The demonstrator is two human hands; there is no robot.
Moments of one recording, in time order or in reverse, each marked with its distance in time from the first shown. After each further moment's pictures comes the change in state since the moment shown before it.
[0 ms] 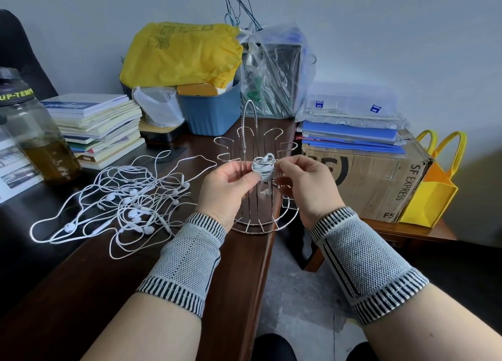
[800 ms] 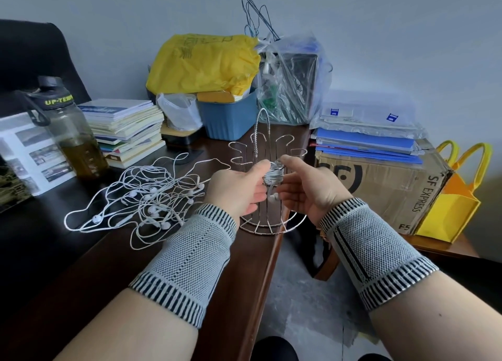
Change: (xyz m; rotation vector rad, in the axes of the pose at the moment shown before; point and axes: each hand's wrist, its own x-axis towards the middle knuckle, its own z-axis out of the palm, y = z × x) left_hand -0.024 0.045 0.009 0.230 0.161 -0.288; right_hand -0.001 -0.027 -0.001 -0.013 -0.156 0.381
